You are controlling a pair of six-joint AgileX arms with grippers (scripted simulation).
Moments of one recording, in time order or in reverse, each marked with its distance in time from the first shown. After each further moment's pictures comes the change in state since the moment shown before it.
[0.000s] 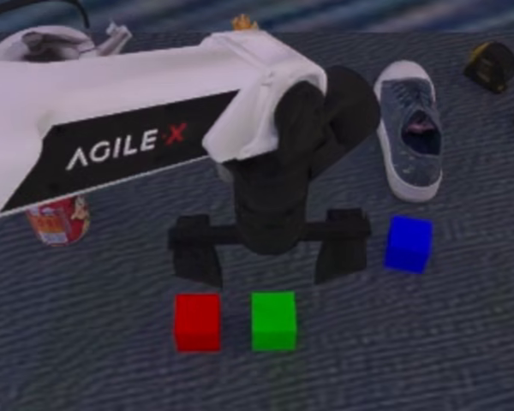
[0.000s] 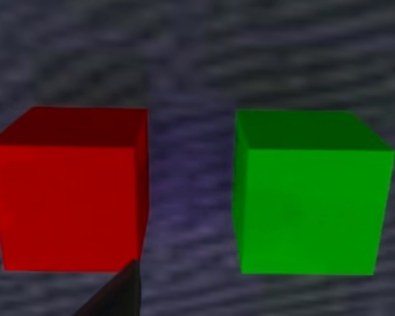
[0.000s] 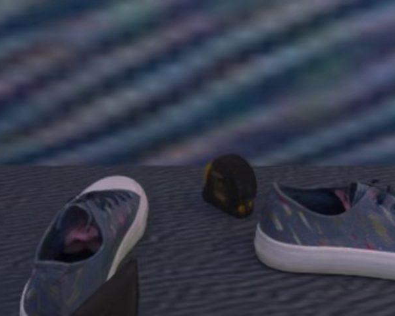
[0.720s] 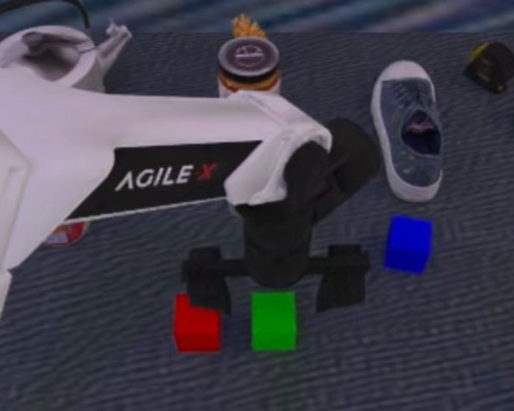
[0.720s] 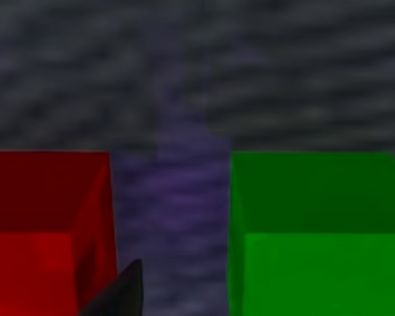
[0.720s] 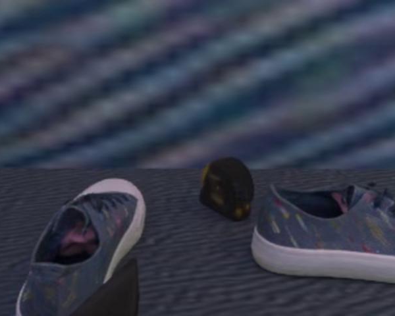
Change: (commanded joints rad) left arm -0.013 0.068 -0.107 0.171 0.000 0.001; right arm -0.004 -0.010 -0.010 0.007 0.001 -0.004
